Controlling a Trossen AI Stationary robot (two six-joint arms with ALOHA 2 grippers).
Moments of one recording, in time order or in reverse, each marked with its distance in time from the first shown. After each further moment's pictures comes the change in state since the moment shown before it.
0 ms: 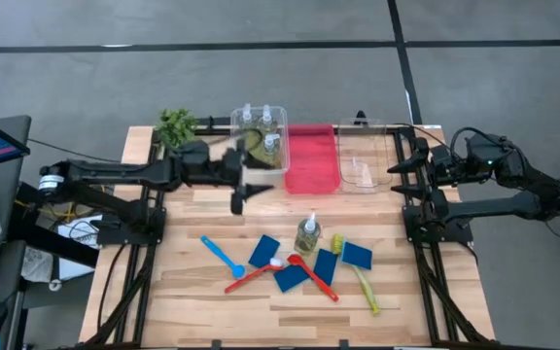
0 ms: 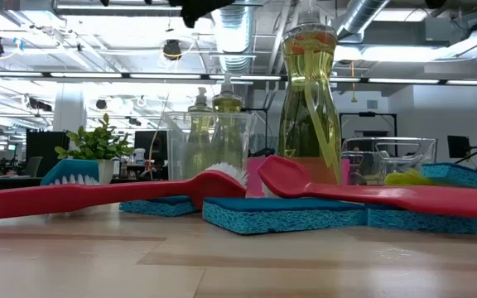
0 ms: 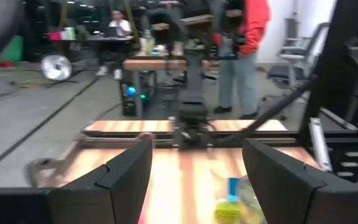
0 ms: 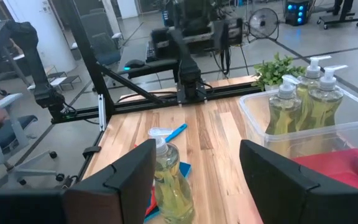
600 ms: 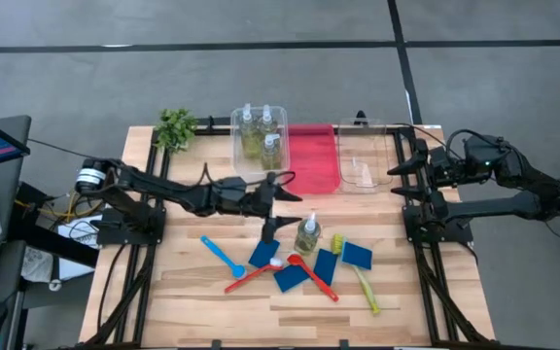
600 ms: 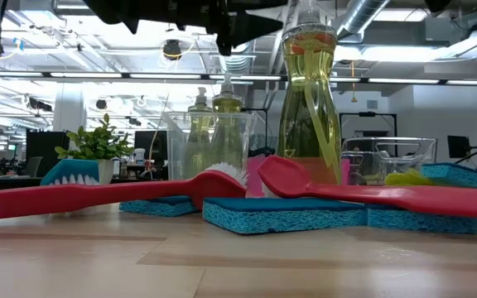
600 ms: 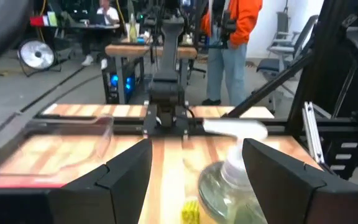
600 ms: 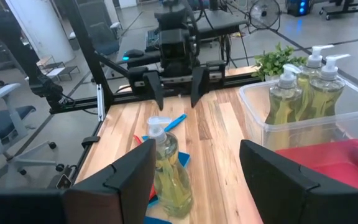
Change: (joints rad) left arm -0.181 0.360 -0.001 0.338 -0.149 -0.053; right arm 0.001 0.000 0.000 -0.043 -0.003 -0.011
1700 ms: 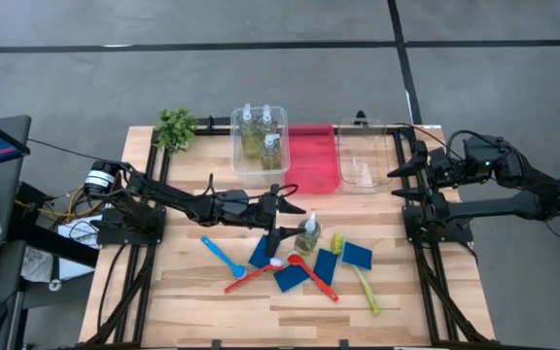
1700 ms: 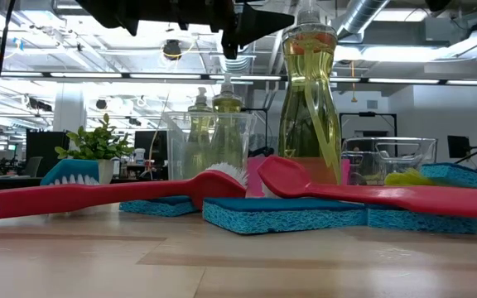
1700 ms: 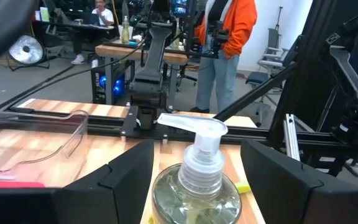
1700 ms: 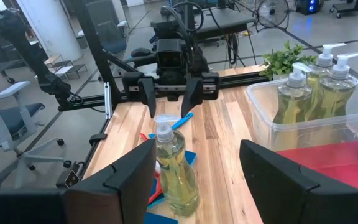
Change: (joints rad) left arm -0.070 0.065 0.000 0.105 -0.049 -0.093; right arm 0.000 0.000 0.000 -0.001 -0.031 0.000
